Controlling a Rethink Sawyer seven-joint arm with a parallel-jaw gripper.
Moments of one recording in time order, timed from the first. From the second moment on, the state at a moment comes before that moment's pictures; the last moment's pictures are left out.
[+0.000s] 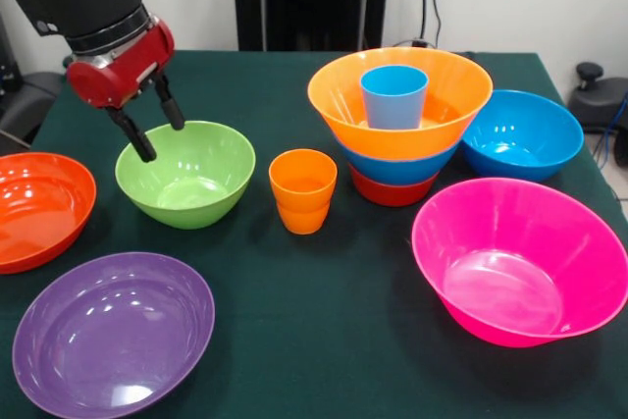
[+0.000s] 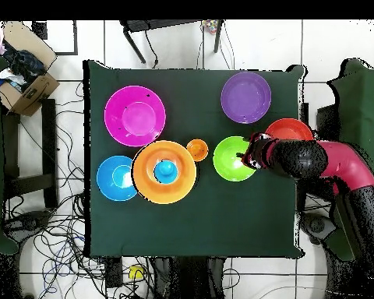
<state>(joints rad) -1.24 -0.39 1.05 1.61 -0.77 0.97 0.56</state>
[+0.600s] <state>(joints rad) -1.25 -0.42 1.04 1.63 -0.77 0.98 0.56</state>
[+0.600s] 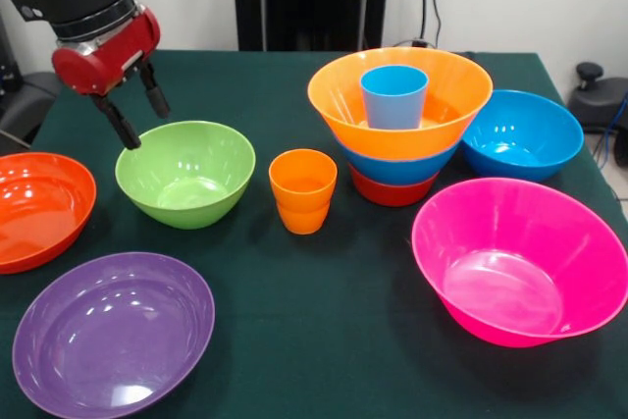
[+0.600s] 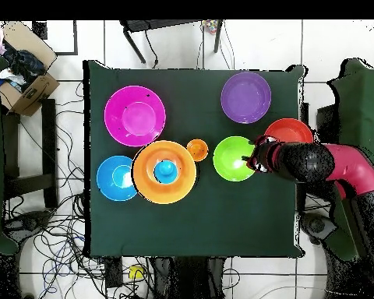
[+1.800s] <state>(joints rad) -1.28 -0.39 1.04 1.71 -0.86 0.97 0.40</state>
